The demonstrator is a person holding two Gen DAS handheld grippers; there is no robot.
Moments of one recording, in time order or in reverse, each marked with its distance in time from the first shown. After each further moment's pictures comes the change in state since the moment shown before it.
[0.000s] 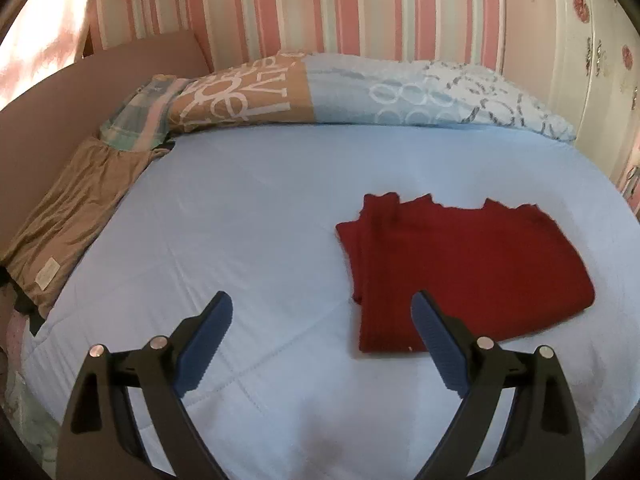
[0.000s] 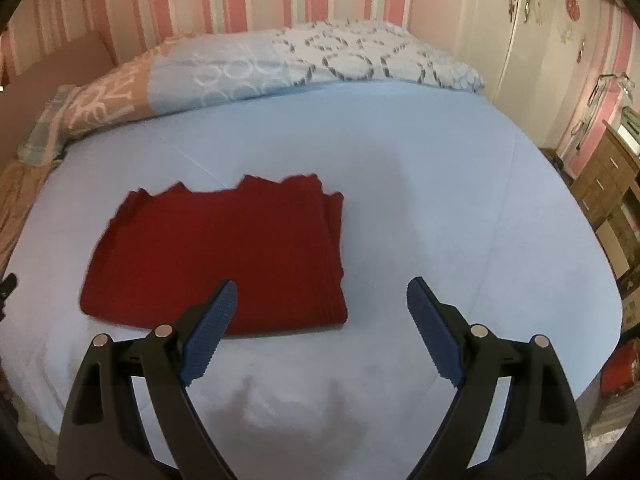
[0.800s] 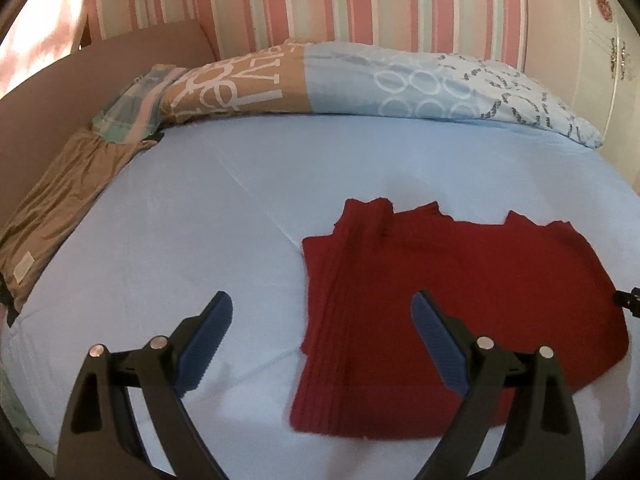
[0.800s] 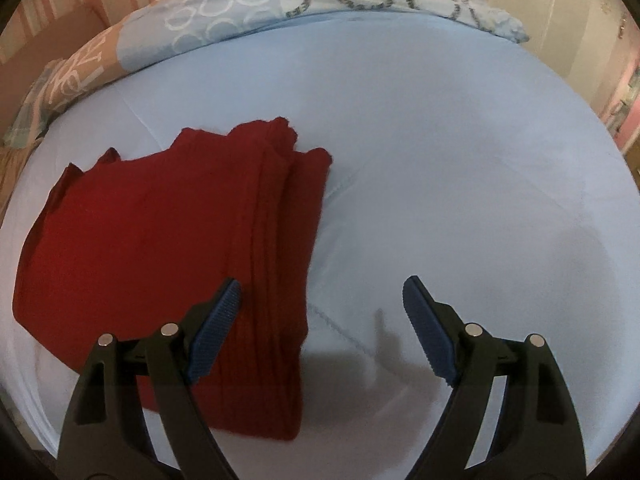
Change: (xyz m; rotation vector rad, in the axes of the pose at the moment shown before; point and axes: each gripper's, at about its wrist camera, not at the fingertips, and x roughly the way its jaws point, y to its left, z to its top) left arm 0.110 -0.060 0.024 -0.045 0.005 0.057; right arm 0.180 -0.047 0.019 -0.046 0.144 0.120
